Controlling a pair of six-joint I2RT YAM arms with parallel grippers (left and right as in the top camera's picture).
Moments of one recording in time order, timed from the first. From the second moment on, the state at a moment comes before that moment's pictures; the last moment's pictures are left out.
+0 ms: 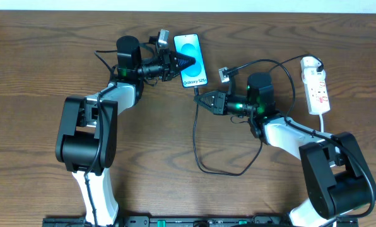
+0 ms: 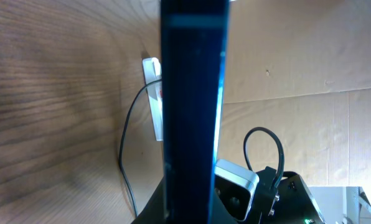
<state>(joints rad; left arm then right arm) -0.15 2.09 1.18 0.68 1.18 -1.16 0.33 1.77 0.78 0.57 -0.90 0.79</state>
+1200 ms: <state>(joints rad) -0.15 2.09 1.19 0.69 1.30 -1.09 0.27 1.77 0.76 0.63 -0.97 0.84</state>
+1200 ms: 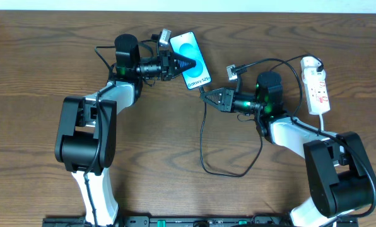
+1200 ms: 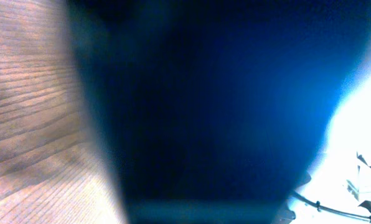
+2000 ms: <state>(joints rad) -0.16 2.09 1.19 0.67 1.36 -1.09 0.24 1.65 0.81 0.31 -1.08 0.54</state>
